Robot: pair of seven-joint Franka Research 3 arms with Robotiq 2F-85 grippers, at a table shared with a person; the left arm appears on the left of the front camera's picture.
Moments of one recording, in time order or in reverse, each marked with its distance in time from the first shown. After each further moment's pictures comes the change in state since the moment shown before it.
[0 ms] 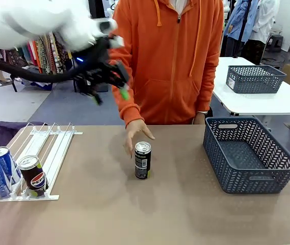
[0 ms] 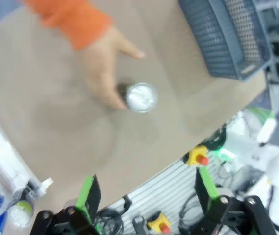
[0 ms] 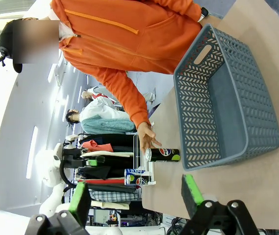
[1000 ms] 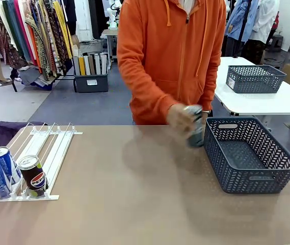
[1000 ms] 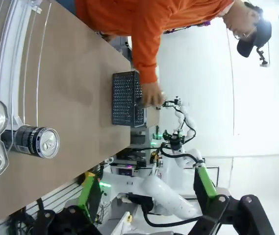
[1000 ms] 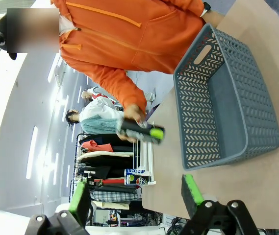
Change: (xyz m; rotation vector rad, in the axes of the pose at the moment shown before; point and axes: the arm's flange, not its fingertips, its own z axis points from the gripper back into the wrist) left arm -0.251 0.361 0.084 -0.859 -0.408 0.520; right arm 0.000 0.000 0.000 -0.001 0.000 0.000
